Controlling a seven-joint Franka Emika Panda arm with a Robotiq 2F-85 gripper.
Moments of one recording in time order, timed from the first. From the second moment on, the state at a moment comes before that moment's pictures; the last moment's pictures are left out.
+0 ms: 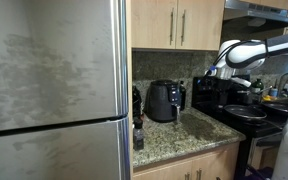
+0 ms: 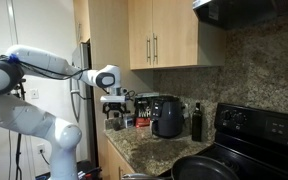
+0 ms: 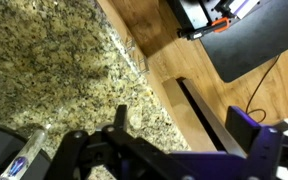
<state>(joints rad) 0.29 -0.85 -0.15 -2.70 -0.02 1.92 -0.78</state>
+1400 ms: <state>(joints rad) 0.29 -0.86 -0.14 -2.73 0.12 2.19 -0.66</state>
